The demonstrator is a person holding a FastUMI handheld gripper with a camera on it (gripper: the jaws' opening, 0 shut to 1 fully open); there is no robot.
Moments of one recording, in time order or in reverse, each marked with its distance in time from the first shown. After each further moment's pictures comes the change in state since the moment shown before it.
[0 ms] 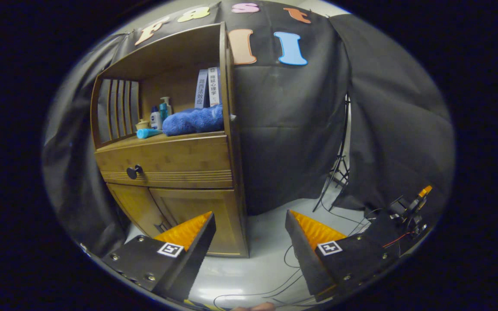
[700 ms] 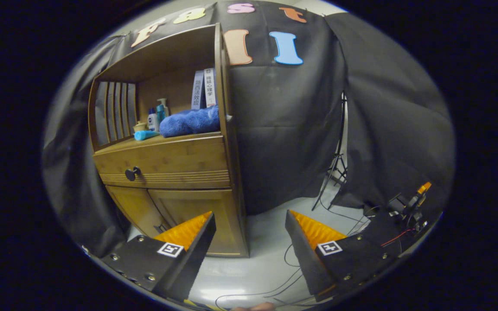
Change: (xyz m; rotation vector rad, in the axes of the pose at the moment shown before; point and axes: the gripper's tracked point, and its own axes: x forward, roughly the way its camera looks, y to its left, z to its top) arm -0.006 -0.007 -0.006 0.021 0.013 -0.025
